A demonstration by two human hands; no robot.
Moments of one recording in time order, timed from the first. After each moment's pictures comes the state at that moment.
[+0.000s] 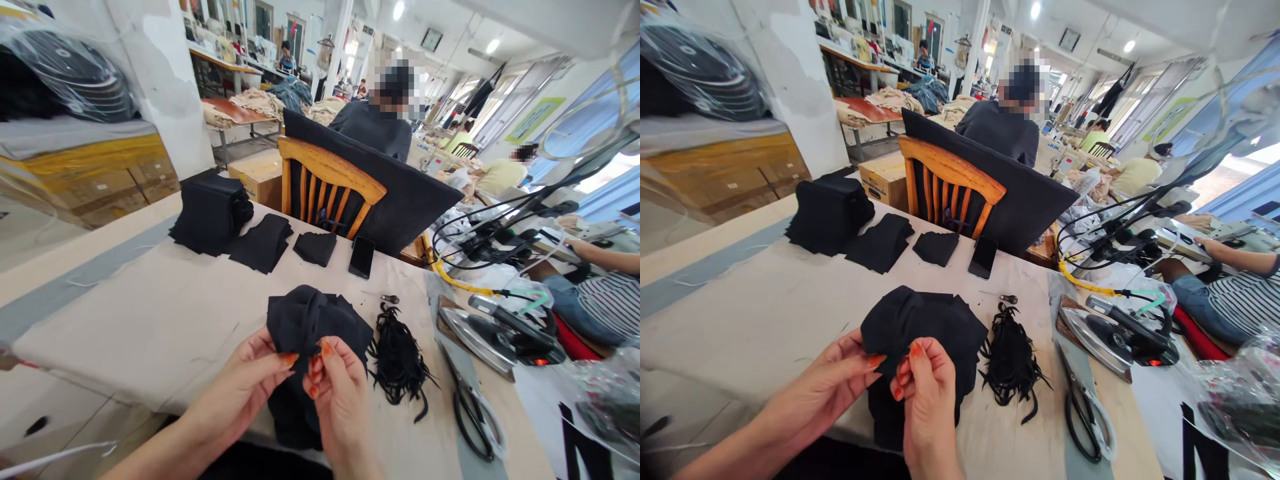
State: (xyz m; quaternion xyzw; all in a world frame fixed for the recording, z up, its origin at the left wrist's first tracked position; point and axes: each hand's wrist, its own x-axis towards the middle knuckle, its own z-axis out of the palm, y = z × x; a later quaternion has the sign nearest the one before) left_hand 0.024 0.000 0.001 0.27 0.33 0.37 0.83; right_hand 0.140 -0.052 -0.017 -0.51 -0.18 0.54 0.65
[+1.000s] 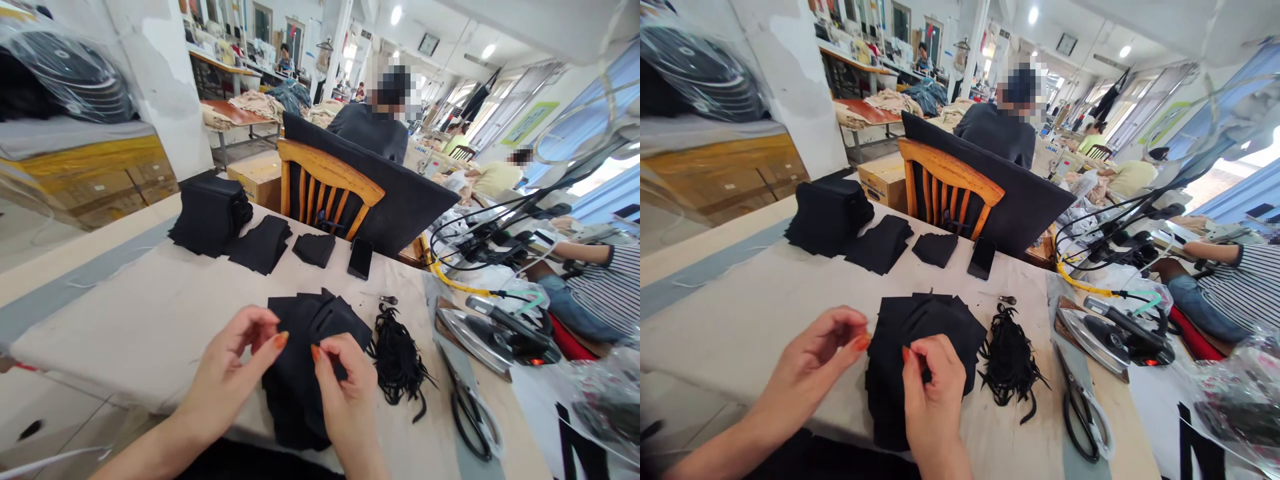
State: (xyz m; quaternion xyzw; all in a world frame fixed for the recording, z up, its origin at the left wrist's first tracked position) left_hand 0.011 0.009 0.000 0.53 0.44 0.45 0.57; right_hand 0.158 -0.055 -0.009 -0.61 -0.54 0.21 0.54
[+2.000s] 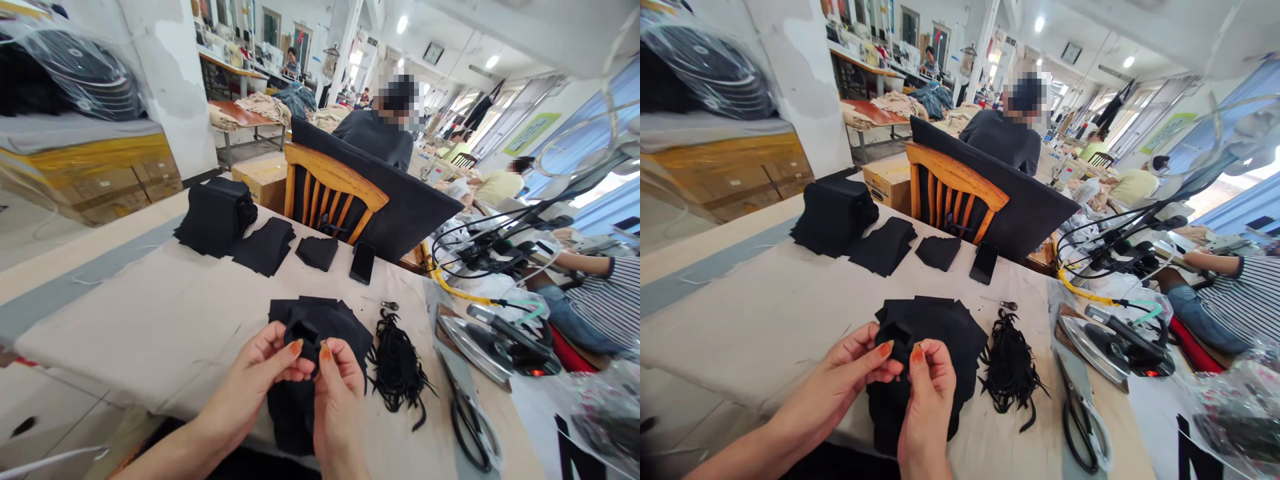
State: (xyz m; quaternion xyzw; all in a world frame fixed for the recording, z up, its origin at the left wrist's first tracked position) left_hand 0.026 0.001 -0.007 0.32 0.40 0.37 0.77; right_hand 0.134 -0.051 -0.036 -0.49 -0.18 0.47 0.71
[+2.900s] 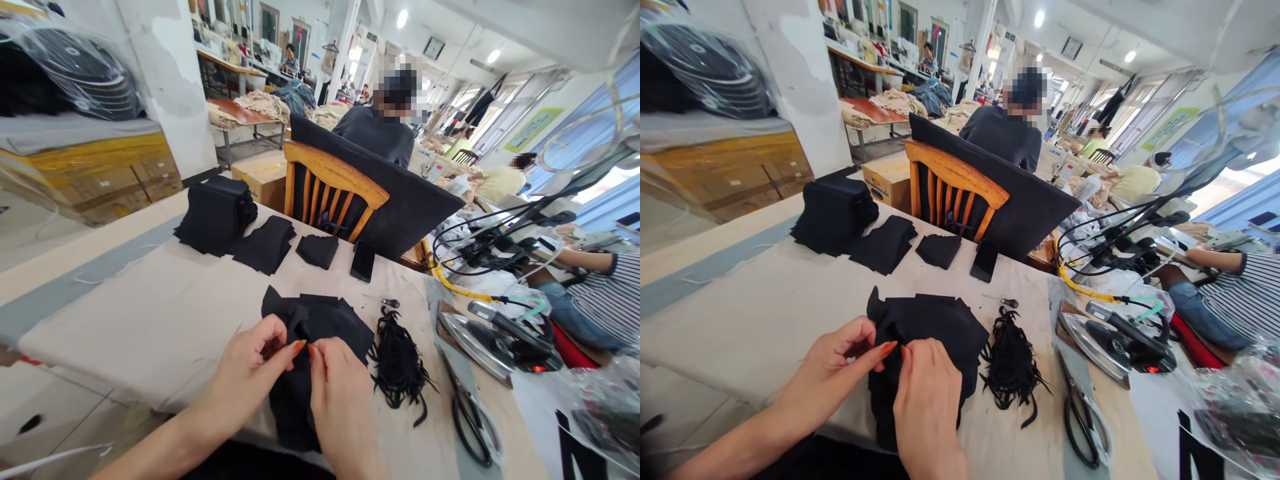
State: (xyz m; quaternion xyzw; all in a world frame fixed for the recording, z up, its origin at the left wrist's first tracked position) left_hand 0.011 0.011 -0.002 0.63 0.47 0.30 0.54; right_hand 0.152 -0.052 -0.008 -0.67 -0.61 0.13 0.39
